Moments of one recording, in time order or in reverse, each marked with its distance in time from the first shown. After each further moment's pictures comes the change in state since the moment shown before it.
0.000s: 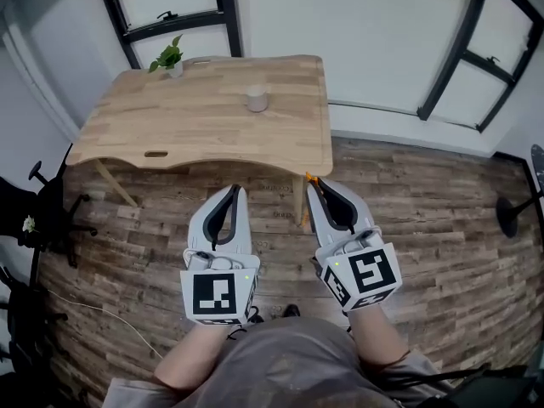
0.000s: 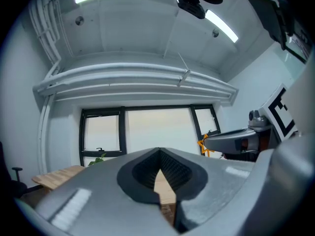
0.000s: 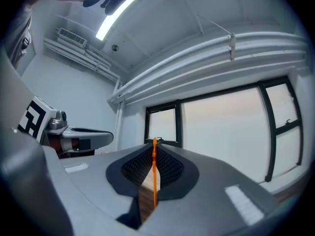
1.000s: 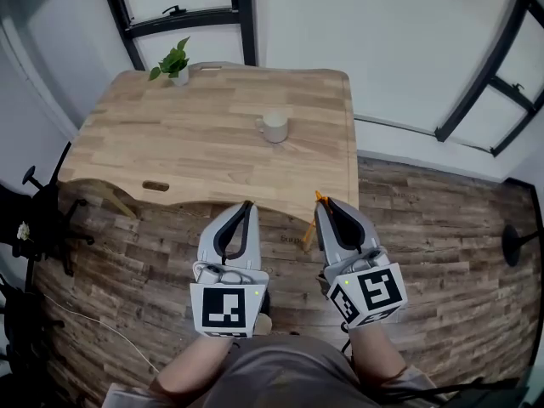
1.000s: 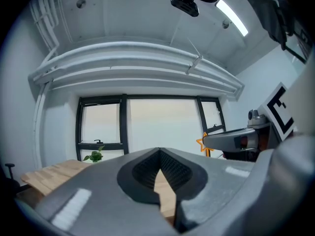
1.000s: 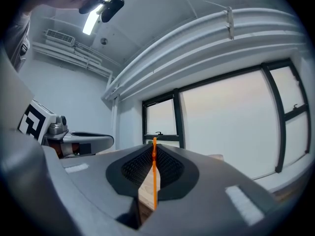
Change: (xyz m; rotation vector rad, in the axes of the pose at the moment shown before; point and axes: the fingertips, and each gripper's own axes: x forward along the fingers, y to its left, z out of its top) left arm 0.152 0.091 -0.055 -0.019 0.059 -0.013; right arm 0.173 -0.054 -0.039 0.076 0.058 0.013
